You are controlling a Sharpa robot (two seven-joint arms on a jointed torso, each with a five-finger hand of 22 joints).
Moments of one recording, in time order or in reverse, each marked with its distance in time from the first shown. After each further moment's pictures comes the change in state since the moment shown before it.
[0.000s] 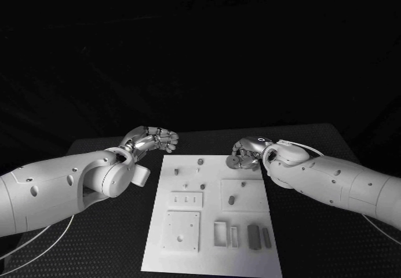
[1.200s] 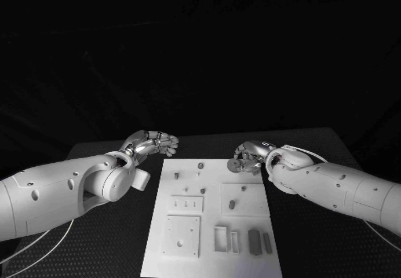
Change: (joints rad) left arm 0.000 0.000 0.000 -0.003 0.001 0.000 0.002; left_hand 0.000 0.000 -0.005 0.005 0.000 0.000 0.000 0.000 0.000 0.000 0.000 0.000 0.000 0.000 0.000 0.000 -0.001 0.008 0.000 0.000 0.000 0.000; right arm -0.013 -0.019 0.022 0.008 0.090 -0.024 0.009; right_hand 0.033 0.013 0.001 0.003 0.007 -0.005 0.005 -0.009 0.001 0.010 -0.003 -0.023 0.022 -0.001 -0.007 0.016 -0.036 0.000 0.022 0.000 -0.019 0.000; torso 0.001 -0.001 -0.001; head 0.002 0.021
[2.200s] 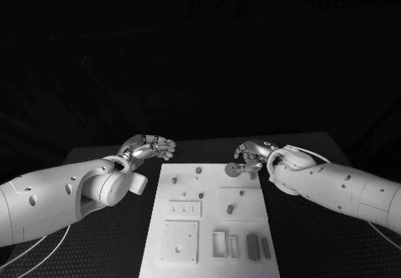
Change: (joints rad) left arm 0.000 0.006 0.000 -0.017 0.000 0.000 0.002; left_hand 0.011 -0.003 -0.003 0.003 0.000 0.000 0.000 0.000 0.000 -0.004 -0.004 0.005 0.000 0.000 0.000 0.000 -0.002 0.003 0.000 0.000 0.000 0.000; right arm 0.019 -0.036 0.009 0.049 0.011 -0.016 -0.017; right_hand 0.001 -0.034 -0.081 -0.014 -0.012 -0.006 0.012 -0.003 0.012 0.016 0.005 -0.015 0.005 0.000 0.000 0.009 -0.029 0.000 0.018 -0.004 -0.025 0.000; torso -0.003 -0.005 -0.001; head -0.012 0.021
